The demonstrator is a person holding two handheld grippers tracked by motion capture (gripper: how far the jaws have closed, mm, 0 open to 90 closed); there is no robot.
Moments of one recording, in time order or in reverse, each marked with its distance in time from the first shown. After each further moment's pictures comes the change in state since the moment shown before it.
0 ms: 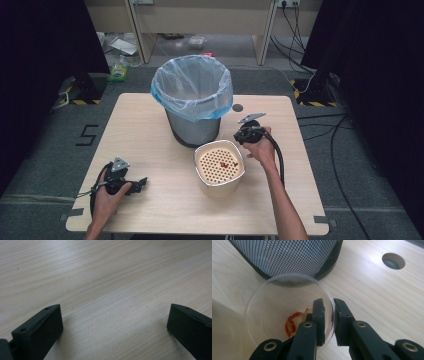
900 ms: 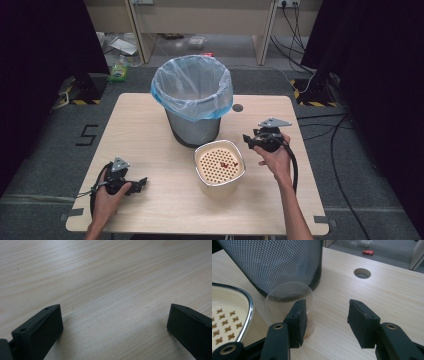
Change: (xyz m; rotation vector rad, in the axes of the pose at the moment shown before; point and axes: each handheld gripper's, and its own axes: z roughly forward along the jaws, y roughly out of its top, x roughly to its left) left arm 0.000 0.000 0.000 0.000 0.000 0.000; right arm -0.001 -0.024 -0.052 -0.201 -0.062 0.139
